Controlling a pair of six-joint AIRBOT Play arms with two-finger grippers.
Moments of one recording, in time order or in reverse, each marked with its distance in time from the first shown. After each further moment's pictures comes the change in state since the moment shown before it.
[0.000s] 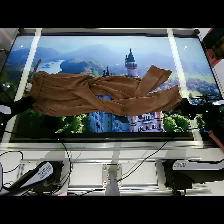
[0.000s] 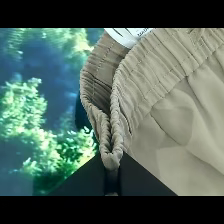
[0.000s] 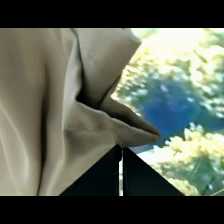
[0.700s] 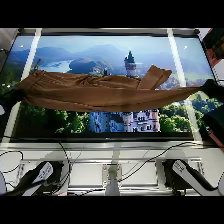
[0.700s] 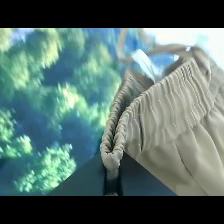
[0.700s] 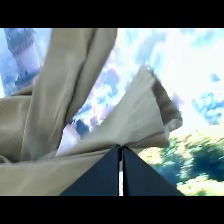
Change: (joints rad) left arm 0.000 0.145 0.031 0.000 0.078 0.000; right arm -0.001 0.503 0.204 -0.092 0.098 0.004
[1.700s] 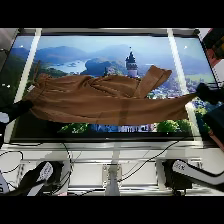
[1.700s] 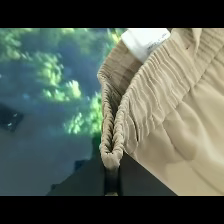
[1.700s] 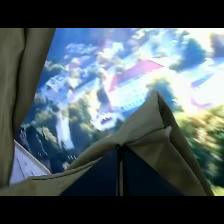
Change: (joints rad) left arm 0.000 0.059 -0.123 0.083 -0.105 -0.027; right arm 0.085 -0.319 -0.027 -0.061 -0.169 0.085
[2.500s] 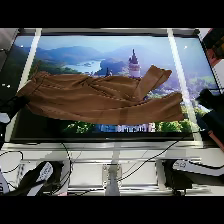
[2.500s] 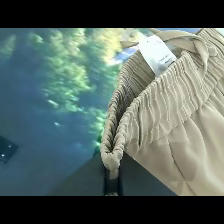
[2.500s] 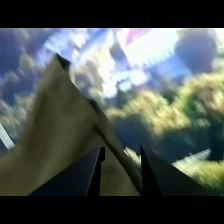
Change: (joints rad) left arm 0.007 -0.006 -0.008 -0.041 0.156 0.000; right arm -0.175 -0.045 0.061 -0.100 0.238 0.014
